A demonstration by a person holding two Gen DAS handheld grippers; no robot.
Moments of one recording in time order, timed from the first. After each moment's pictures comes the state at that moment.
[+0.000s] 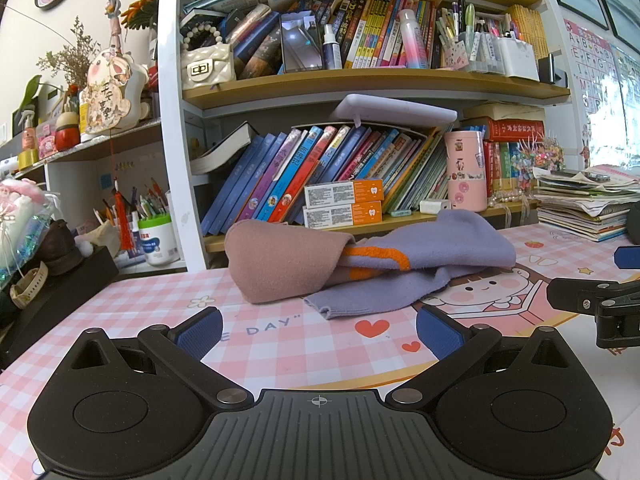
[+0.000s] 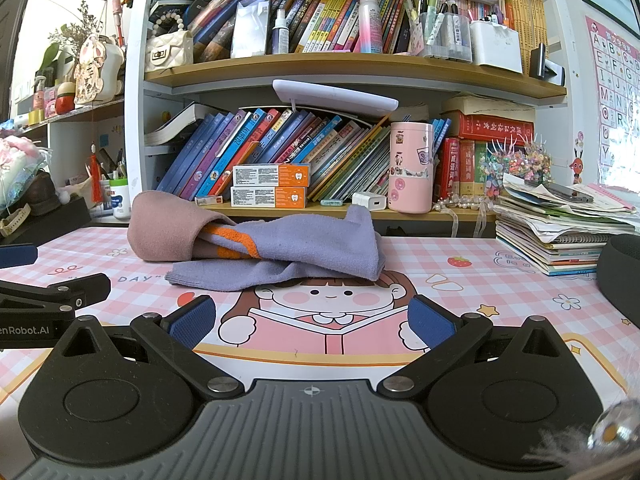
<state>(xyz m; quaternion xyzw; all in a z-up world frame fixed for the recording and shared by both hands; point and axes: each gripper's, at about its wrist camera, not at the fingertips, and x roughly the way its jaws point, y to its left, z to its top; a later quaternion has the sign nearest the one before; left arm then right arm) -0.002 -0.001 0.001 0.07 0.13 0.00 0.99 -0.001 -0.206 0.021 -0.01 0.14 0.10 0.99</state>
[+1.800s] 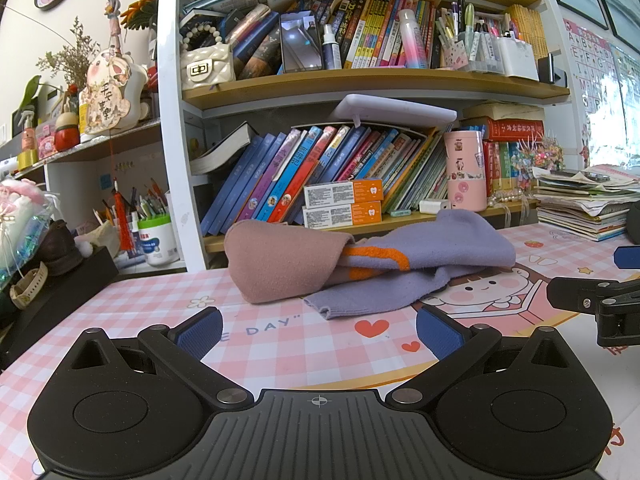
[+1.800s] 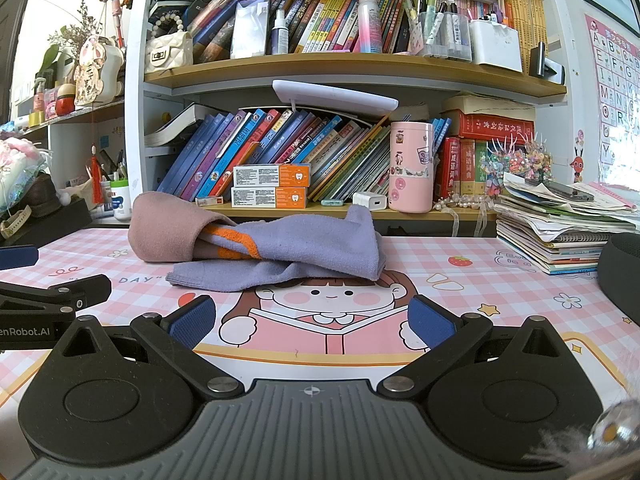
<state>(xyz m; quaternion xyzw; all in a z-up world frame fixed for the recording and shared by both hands) -0.003 0.000 0.001 0.07 0.13 0.00 0.99 0.000 -0.206 0.021 0.00 0.14 0.10 0.98</state>
